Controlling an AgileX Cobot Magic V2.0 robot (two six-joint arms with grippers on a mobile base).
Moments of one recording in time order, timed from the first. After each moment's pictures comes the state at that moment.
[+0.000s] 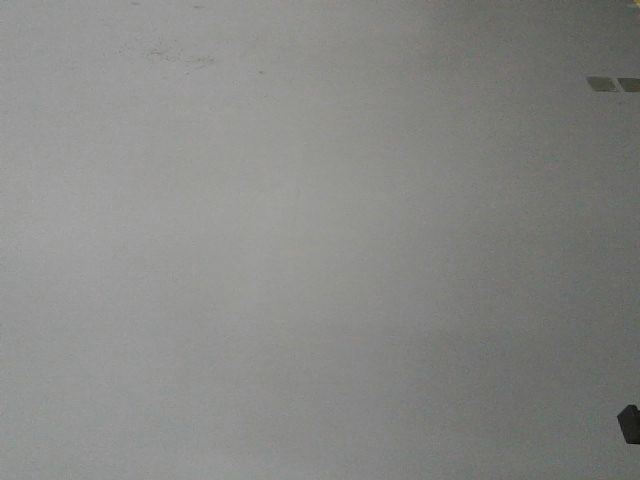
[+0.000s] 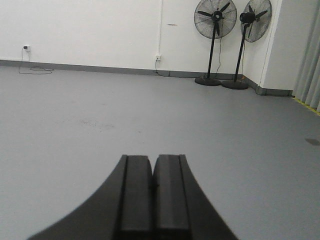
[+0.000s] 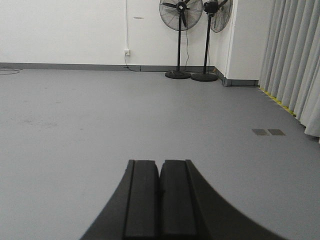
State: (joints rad) left arm -0.06 -0.01 0.03 0.03 0.10 -0.10; right arm -0.07 -0.01 0.03 0.00 0.13 -0.02
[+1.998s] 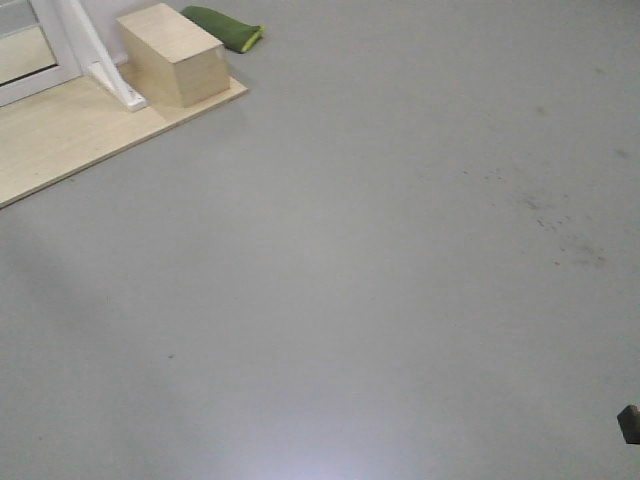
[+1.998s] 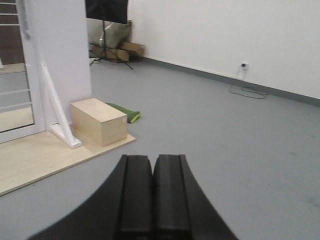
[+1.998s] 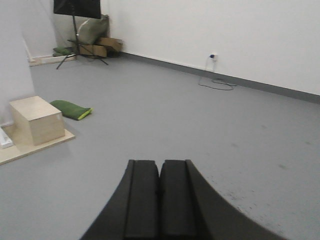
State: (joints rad) left arm -0.06 -0.01 0.03 0.03 0.10 -0.10; right arm -0.07 -0.01 0.03 0.00 0.13 -0.02
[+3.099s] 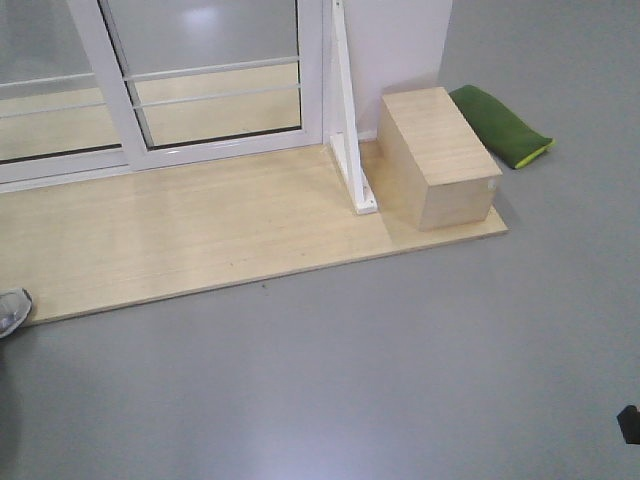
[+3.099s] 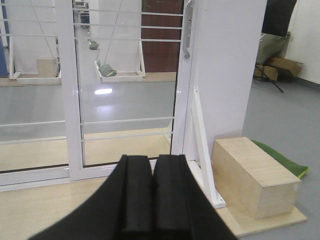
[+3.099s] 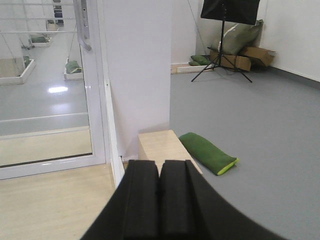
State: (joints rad) left arm -0.06 -0.01 0.03 0.03 0.10 -0.10; right arm -0.07 -0.01 0.03 0.00 0.13 -0.02
